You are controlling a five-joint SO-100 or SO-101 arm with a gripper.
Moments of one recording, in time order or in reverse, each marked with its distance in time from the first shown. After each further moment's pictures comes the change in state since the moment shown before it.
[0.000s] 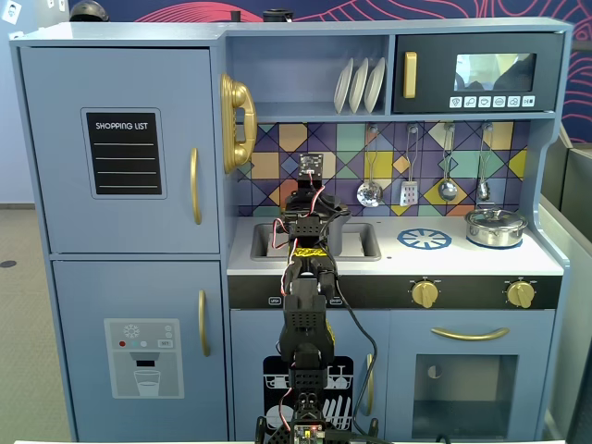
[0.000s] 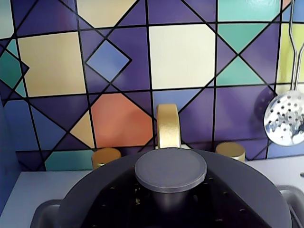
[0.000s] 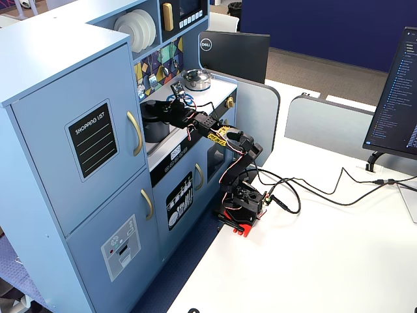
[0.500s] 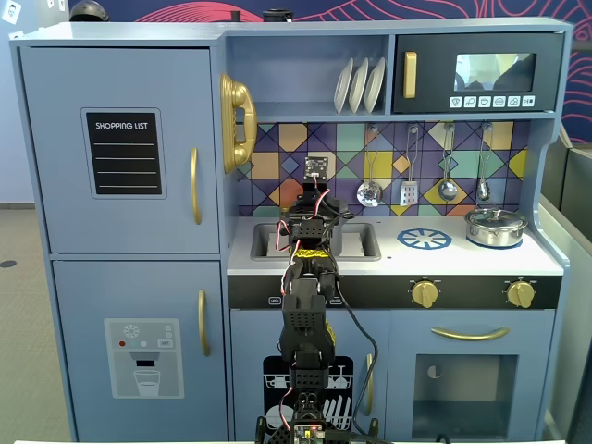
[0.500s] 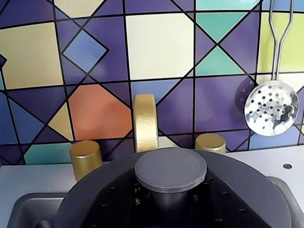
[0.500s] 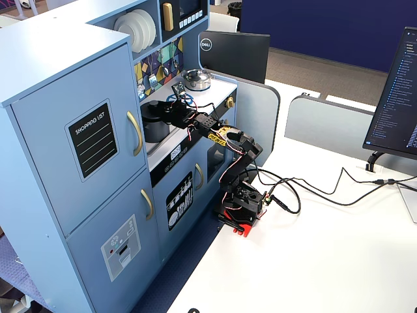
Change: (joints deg) arm 2.1 0.0 1.8 -0.3 -0.1
